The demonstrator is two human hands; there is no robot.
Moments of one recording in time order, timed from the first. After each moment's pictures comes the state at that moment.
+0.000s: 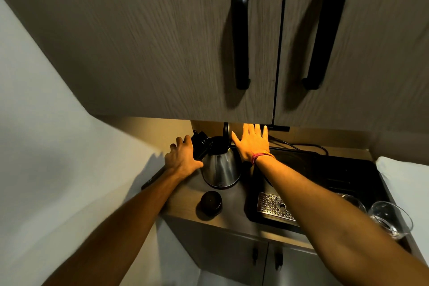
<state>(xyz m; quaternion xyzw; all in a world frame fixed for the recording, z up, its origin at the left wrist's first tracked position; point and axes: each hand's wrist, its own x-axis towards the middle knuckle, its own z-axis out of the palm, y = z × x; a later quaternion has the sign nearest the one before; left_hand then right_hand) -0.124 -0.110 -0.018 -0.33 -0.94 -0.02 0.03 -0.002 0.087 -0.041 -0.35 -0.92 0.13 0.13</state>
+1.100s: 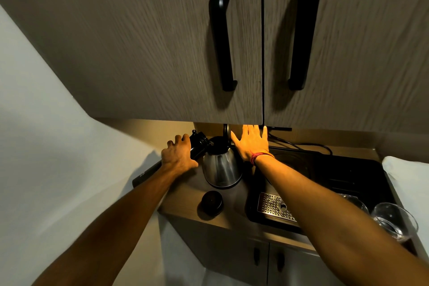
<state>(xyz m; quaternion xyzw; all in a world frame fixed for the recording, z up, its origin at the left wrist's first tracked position) -0.127 -0.110 0.000 -0.33 -0.94 0.06 0.02 0.001 0.091 -0.040 -0.34 -0.92 0.15 0.12</state>
